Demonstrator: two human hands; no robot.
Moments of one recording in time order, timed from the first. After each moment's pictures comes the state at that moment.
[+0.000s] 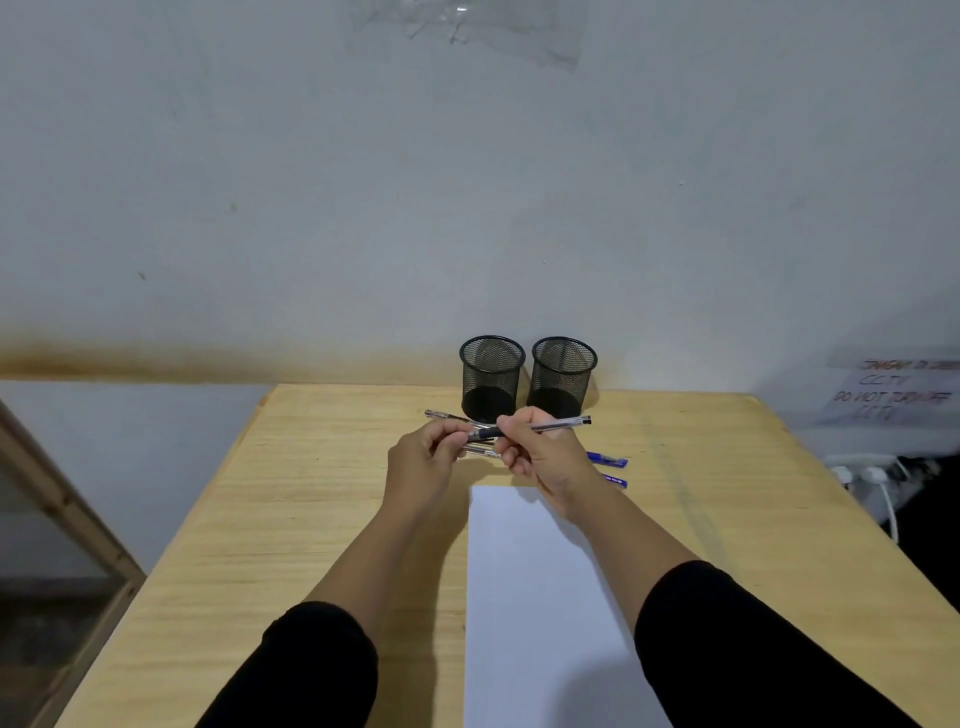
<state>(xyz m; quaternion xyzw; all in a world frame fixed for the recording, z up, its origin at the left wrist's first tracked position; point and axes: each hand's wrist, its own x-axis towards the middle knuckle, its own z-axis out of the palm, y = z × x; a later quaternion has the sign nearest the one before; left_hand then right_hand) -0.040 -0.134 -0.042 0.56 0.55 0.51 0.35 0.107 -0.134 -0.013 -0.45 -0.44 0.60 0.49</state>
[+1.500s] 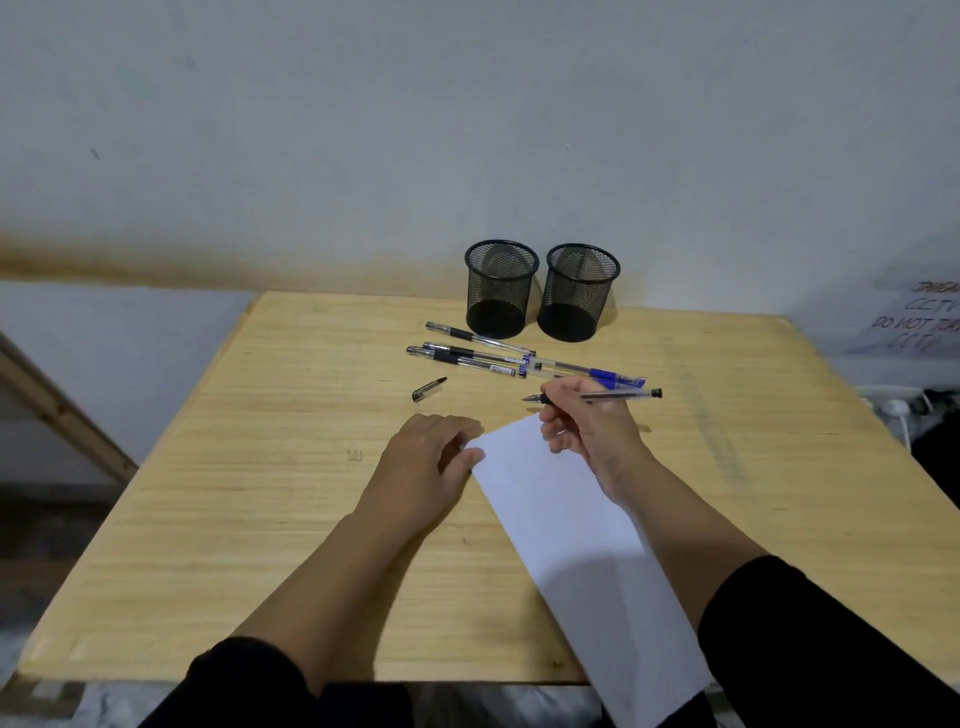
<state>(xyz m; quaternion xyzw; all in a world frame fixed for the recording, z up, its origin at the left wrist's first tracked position) -0.050 -0.190 -0.097 0.74 0.57 0.31 0.18 0.142 -0.161 -0.063 -0.54 -0.42 0.55 0.48</state>
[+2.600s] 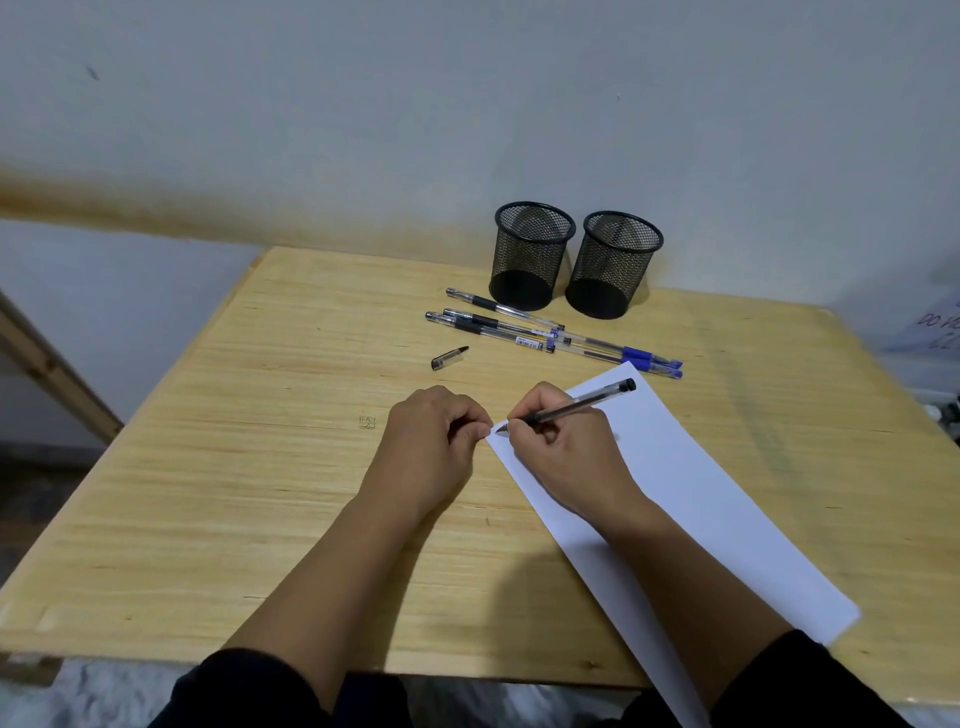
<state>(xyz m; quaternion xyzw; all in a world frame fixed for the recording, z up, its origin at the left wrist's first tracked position) -0.055 -0.192 -0.099 0.70 0.60 0.33 0.19 0.097 -0.189 -0.087 -0.56 -0.68 0.33 0.34</state>
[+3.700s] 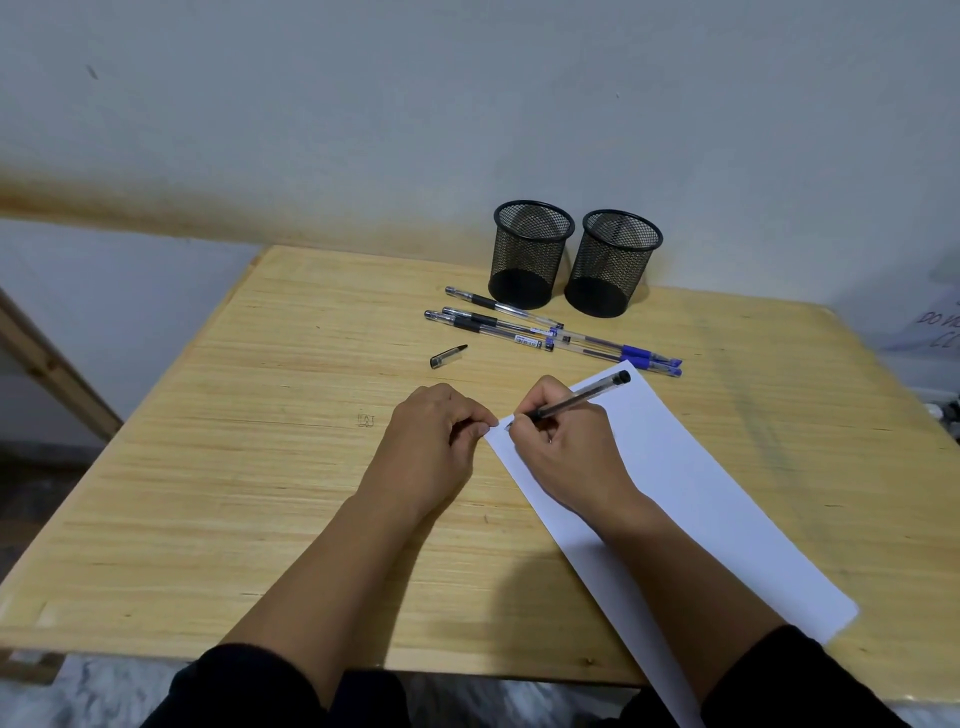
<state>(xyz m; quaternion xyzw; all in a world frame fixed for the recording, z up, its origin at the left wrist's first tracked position) -0.055 -0.192 -0.101 0.72 0.58 0.34 0.18 0.096 -0.188 -0.088 -0.57 -0.69 0.29 0.35</state>
